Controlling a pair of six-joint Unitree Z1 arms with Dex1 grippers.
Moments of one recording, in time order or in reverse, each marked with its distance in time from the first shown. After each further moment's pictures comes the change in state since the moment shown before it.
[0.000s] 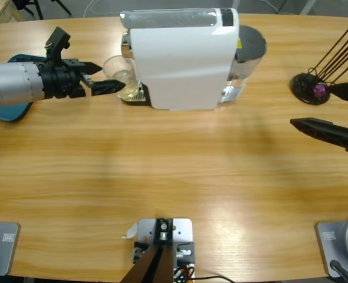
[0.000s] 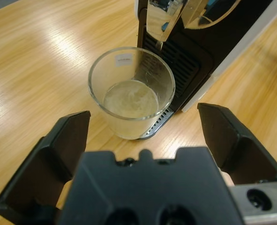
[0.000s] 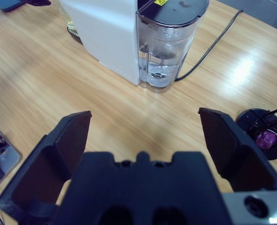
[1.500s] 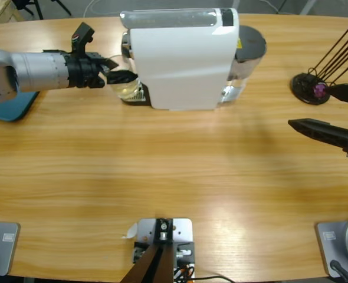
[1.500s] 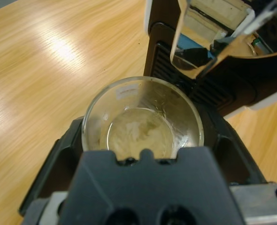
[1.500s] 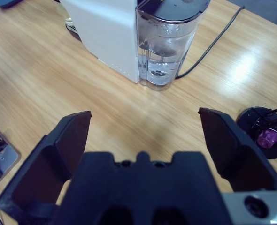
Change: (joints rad) arm 0 0.004 0.143 -0.120 -0.012 -0.031 0.019; arm 1 0.000 0.015 0.000 0.000 0.000 0.000
